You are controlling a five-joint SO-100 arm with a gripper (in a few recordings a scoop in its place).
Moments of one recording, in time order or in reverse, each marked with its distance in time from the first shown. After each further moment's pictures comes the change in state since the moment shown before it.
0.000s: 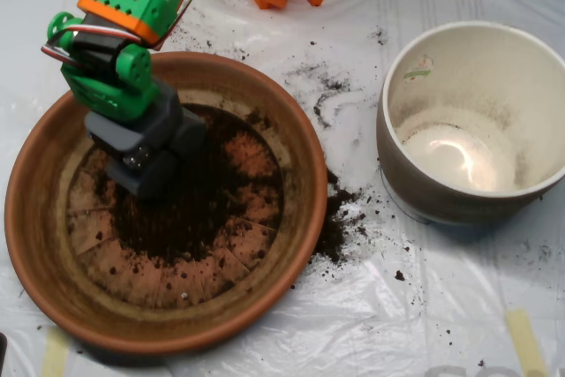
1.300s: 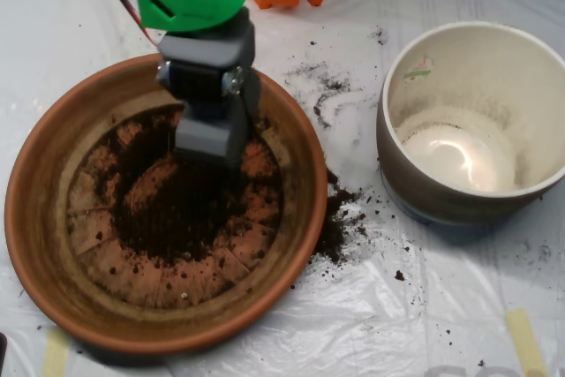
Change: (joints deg) arm -19.0 28.4 1.0 10.2 -5.2
